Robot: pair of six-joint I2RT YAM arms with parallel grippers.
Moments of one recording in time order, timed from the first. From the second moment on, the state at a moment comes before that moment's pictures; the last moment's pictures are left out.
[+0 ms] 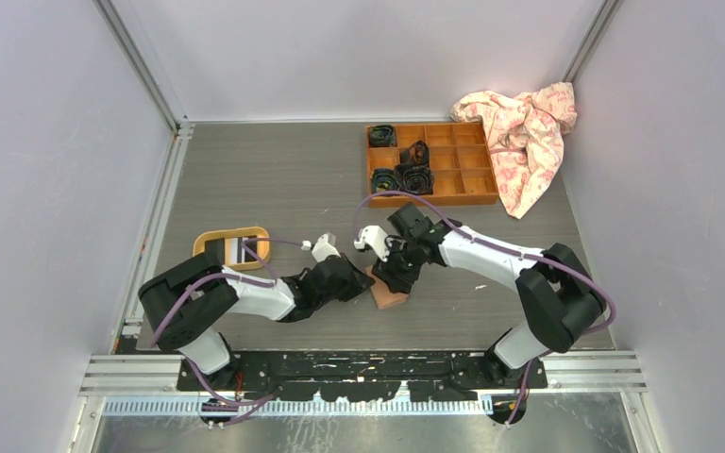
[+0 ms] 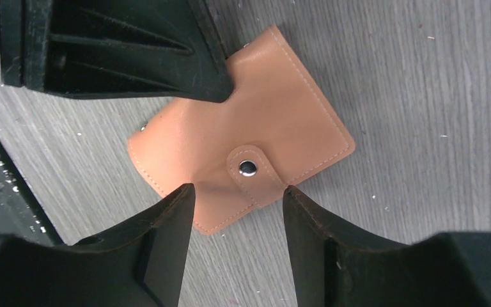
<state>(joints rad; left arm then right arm) -1.00 1.62 0.53 0.46 -0.26 -1.29 0.67 1.53 0.90 -0.53 -0.35 -0.50</state>
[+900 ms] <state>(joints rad) -1.00 1.62 0.52 0.49 -0.21 -1.26 0.75 1.59 0.94 -0.53 -0.24 -0.49</state>
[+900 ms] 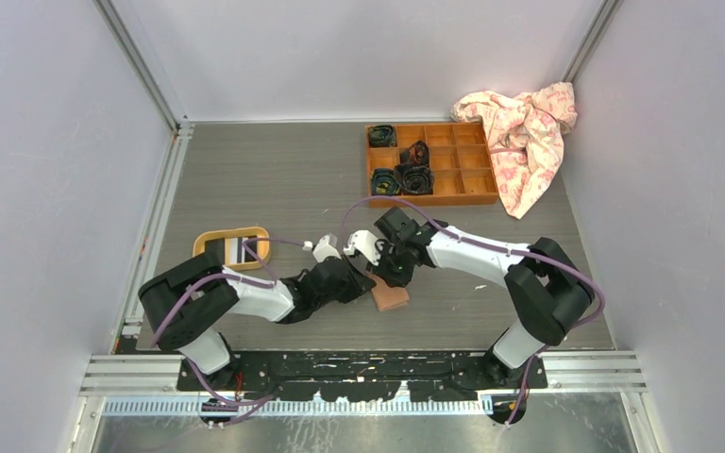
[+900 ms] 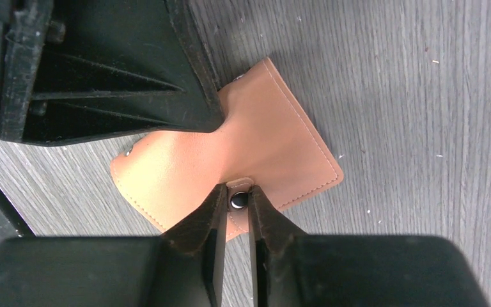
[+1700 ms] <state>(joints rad) -0.91 1.56 0.44 0.60 -0.14 -1.20 0.46 1.59 0.96 -0.50 -0.59 -0.24</state>
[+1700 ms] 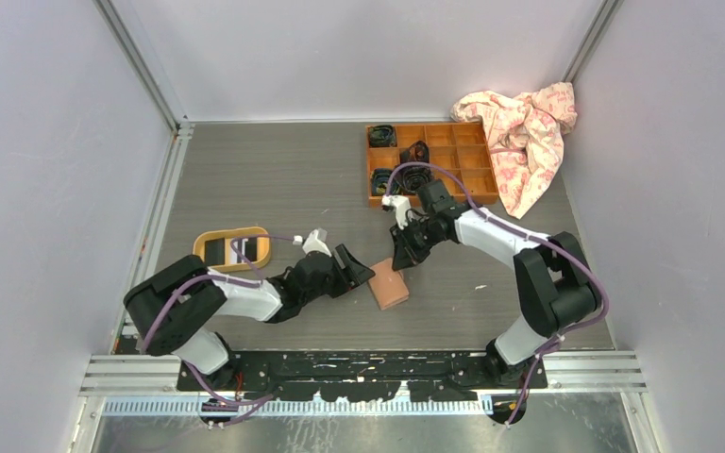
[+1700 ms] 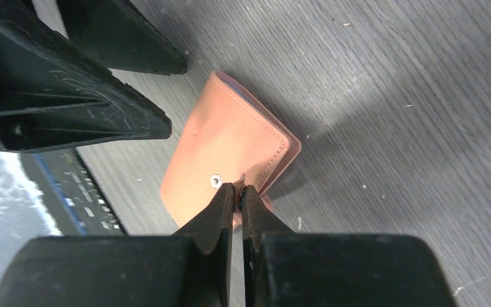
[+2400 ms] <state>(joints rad) -0.89 1.45 0.40 0.62 0.04 -1.07 0.34 1.58 0.92 -0.32 -0.97 0.08</state>
